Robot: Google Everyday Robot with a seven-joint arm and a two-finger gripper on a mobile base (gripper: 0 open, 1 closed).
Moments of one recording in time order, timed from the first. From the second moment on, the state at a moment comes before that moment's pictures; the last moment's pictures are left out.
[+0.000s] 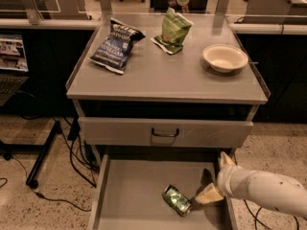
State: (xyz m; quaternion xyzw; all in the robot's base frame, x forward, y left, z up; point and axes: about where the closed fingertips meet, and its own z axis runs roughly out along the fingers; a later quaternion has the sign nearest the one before) arm 0.472 -0.217 0.542 -0.45 0.83 0.01 0.33
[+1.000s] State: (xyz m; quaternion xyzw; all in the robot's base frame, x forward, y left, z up) arm 0.500 -0.201 0.500 -0.45 0.84 0.08 0.30
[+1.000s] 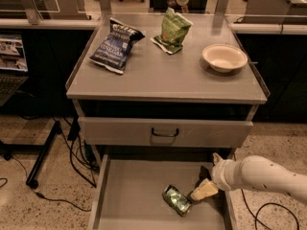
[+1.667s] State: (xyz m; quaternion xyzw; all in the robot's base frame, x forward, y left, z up) arm 0.498 -0.196 0.489 -0.45 0.84 0.08 0.28
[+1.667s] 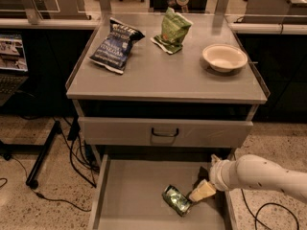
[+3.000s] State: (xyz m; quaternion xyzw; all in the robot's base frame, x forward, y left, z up) arm 0.490 -0.159 0.429 -0.38 0.87 0.16 0.26
